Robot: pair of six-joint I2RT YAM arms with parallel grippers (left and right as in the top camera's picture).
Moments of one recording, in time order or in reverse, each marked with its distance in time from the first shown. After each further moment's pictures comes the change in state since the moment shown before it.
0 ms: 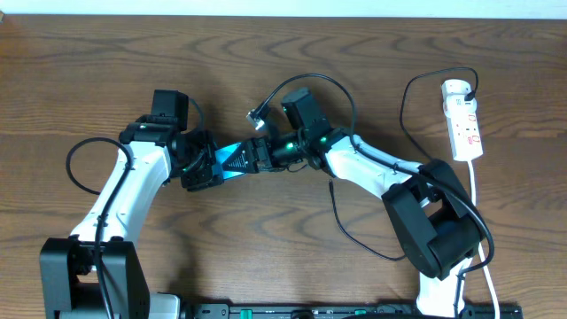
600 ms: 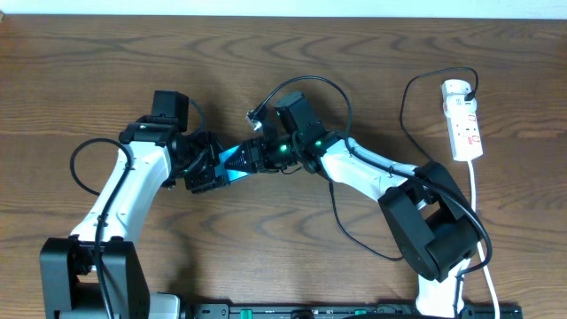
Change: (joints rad) left arm 0.000 0.000 0.000 -0.020 0.085 -0.023; right arm 0.024 0.000 0.000 -0.001 0.129 0.073
